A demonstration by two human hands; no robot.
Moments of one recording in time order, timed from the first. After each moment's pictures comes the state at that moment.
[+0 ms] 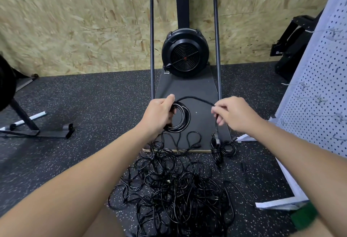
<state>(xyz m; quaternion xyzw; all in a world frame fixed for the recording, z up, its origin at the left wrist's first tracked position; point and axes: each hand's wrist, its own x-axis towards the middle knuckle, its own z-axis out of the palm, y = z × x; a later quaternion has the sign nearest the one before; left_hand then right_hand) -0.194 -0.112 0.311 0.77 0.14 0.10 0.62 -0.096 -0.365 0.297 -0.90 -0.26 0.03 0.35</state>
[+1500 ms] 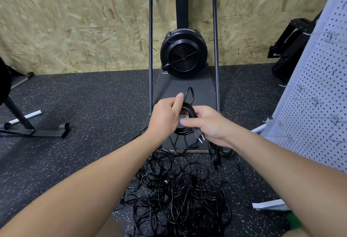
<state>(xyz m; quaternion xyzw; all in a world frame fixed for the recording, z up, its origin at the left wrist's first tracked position) -0.190 -0.130 0.301 0.87 0.05 0.23 0.43 -0.152 -0.301 0.302 -0.69 -0.23 0.27 0.62</state>
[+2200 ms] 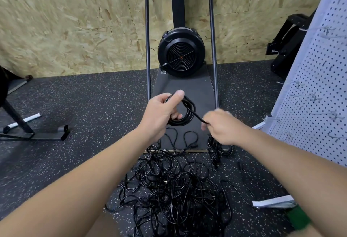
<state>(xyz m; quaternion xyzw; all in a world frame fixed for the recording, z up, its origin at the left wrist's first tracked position) -0.189 -0.133 0.309 0.67 0.04 0.12 0.73 -0.117 -0.352 0.280 -0.94 -0.34 0.03 0.08</state>
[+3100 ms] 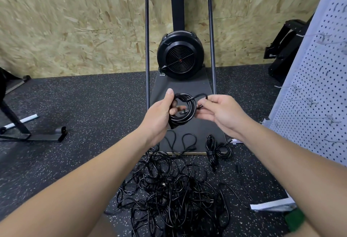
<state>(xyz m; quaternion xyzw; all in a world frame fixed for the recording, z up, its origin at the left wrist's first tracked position) -0.189 -0.133 0.310 0.64 0.08 0.06 0.76 -0.116 -0.337 0.309 -0.62 -0.14 0.19 0.74</state>
